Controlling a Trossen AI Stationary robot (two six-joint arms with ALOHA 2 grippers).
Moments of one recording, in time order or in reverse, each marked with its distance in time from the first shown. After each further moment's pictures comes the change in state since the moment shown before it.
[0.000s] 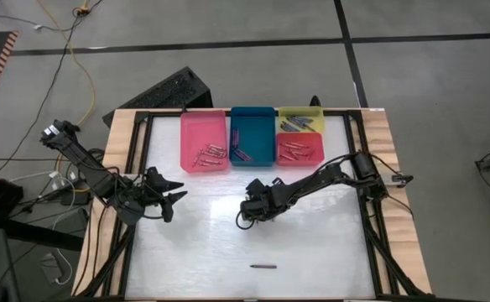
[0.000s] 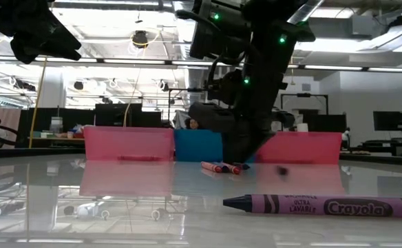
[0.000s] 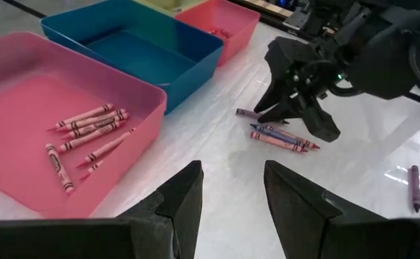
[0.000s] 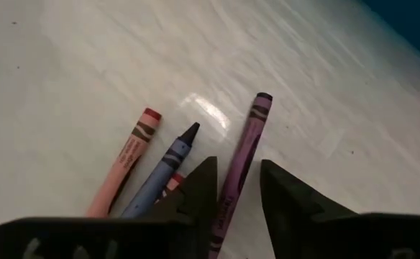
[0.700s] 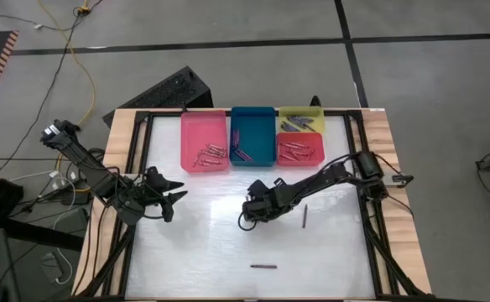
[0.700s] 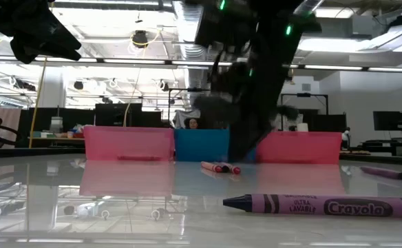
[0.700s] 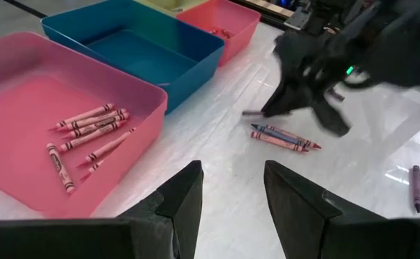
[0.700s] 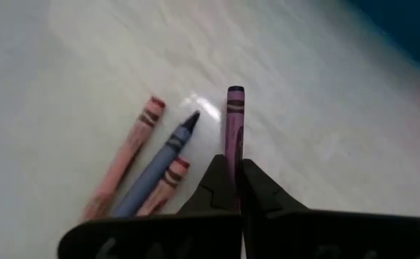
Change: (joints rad) left arm 0.000 0.000 0.000 -0.003 -0.001 -0.002; right arm 0.029 -0.077 -0.012 -0.018 0.038 -0.027
